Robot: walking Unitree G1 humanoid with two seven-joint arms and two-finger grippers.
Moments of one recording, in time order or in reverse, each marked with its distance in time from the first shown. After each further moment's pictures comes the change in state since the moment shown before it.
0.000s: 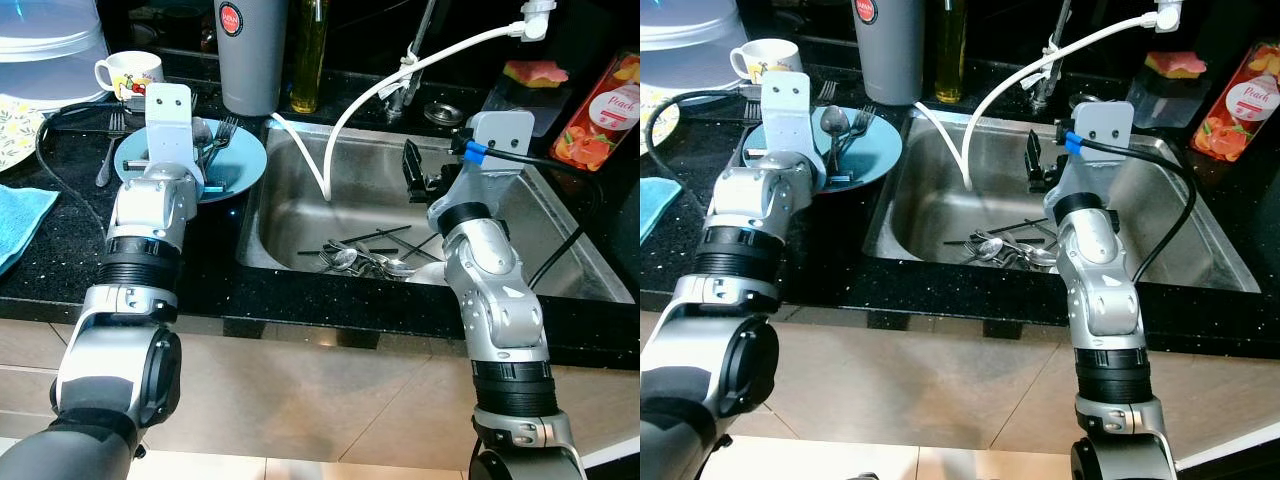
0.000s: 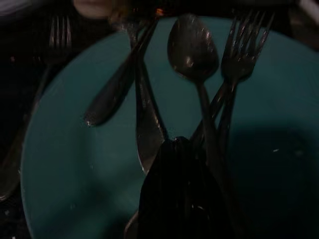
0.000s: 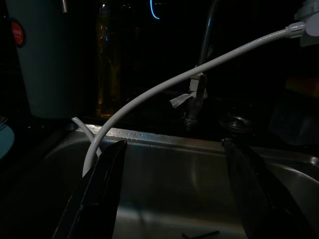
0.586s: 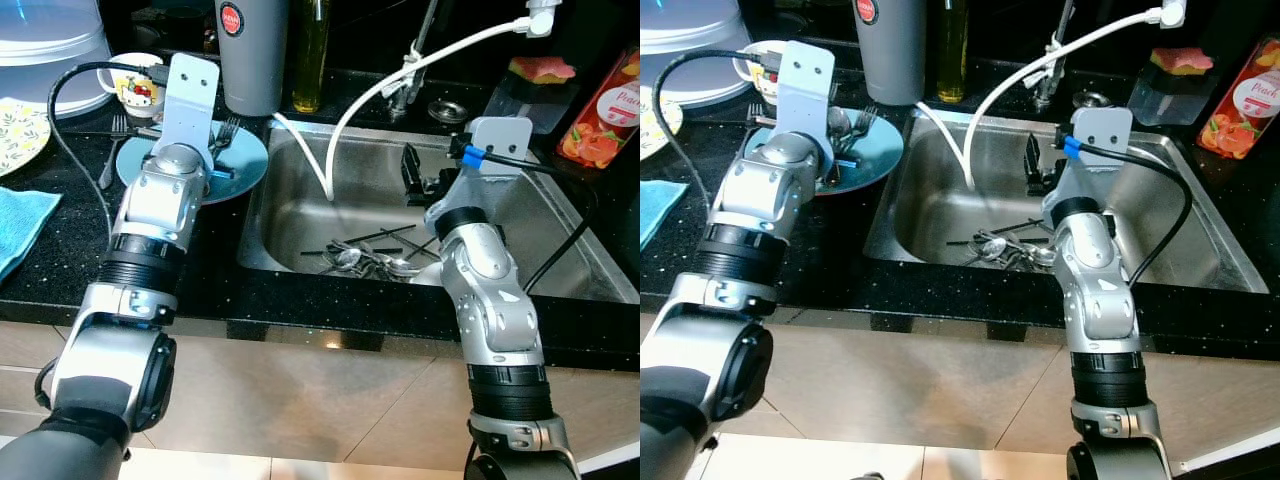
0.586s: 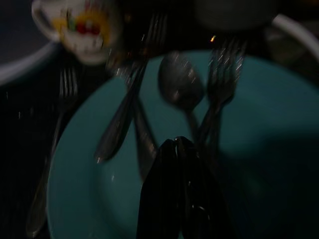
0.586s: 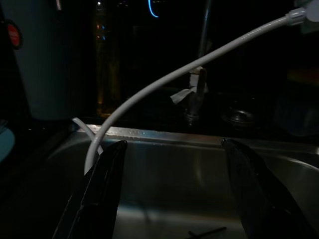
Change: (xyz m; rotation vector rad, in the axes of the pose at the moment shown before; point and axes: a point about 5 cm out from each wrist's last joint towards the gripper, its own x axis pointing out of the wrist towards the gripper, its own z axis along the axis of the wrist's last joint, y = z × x) left arm -0.004 -0.001 0.010 0.108 -0.051 -0.055; right arm -0.003 0.002 -0.004 0.021 0.001 -0.022
